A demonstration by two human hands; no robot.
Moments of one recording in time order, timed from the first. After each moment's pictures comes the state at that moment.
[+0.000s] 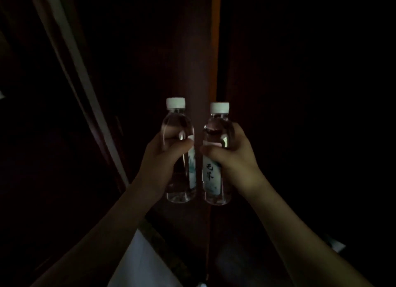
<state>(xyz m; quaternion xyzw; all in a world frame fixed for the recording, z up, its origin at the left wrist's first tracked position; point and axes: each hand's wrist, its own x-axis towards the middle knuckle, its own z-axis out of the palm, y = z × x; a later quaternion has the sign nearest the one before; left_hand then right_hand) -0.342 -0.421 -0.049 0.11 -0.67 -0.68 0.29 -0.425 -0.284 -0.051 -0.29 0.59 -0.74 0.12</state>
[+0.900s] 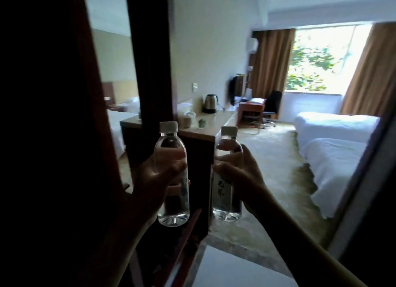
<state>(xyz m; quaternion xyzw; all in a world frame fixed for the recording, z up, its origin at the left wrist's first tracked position) -0.169 0.069 -0.006 -0.47 -0.42 -0.67 -0.38 0.010 0.130 -0.012 0.28 0.61 -0.47 -0.58</state>
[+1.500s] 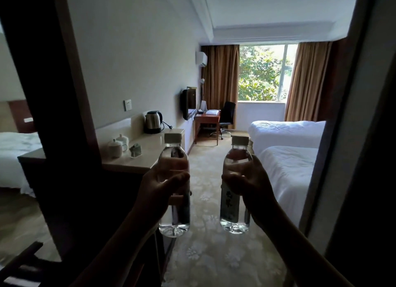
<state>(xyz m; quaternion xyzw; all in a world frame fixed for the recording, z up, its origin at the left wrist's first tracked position) 0.049 0.382 0.000 -0.54 -0.36 -0.61 -0.45 0.262 0.406 -0.017 0.35 0.61 -0.33 -0.63</state>
